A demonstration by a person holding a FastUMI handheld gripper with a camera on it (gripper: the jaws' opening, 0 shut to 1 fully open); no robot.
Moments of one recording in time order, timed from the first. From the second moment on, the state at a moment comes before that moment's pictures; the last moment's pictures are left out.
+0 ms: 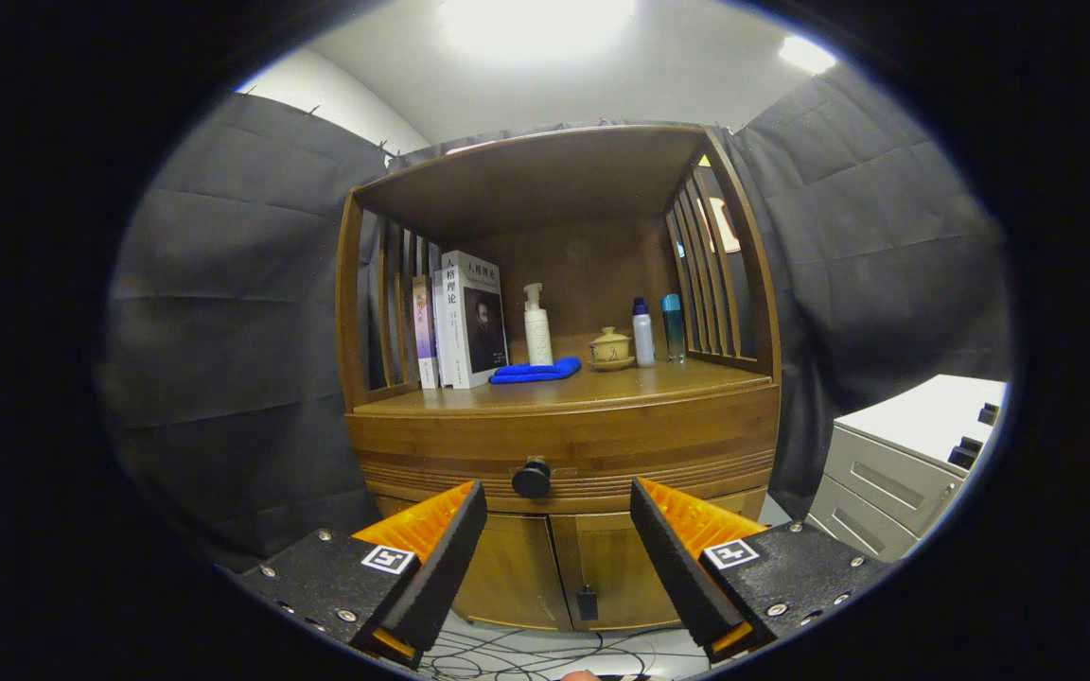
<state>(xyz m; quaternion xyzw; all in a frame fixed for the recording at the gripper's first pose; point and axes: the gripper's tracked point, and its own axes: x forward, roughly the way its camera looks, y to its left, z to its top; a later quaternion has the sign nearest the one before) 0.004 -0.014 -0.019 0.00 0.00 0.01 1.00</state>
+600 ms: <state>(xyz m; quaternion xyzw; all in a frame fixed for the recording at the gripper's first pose) 0.028 -0.009 -0.020 -0.01 0.01 0.01 1.00</state>
